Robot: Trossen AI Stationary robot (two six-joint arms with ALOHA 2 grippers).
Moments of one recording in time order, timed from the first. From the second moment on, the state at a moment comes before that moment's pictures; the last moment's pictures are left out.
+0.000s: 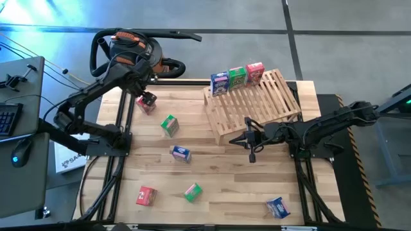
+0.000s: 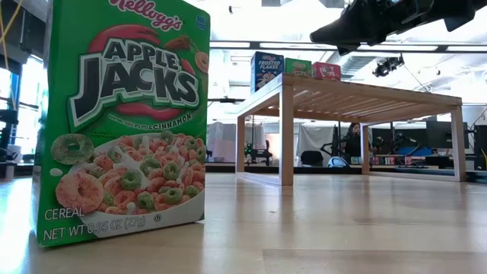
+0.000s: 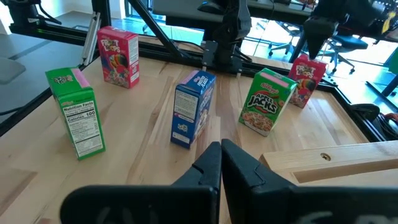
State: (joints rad) left arm 0.92 1.32 1.09 -1.21 -0.16 -0.06; right arm 0.19 1.10 0.56 0.27 0.13 -0.14
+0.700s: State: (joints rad) left arm 0.92 1.45 1.09 -1.23 -0.16 0.01; right arm 0.19 1.10 0.56 0.27 0.13 -0.14
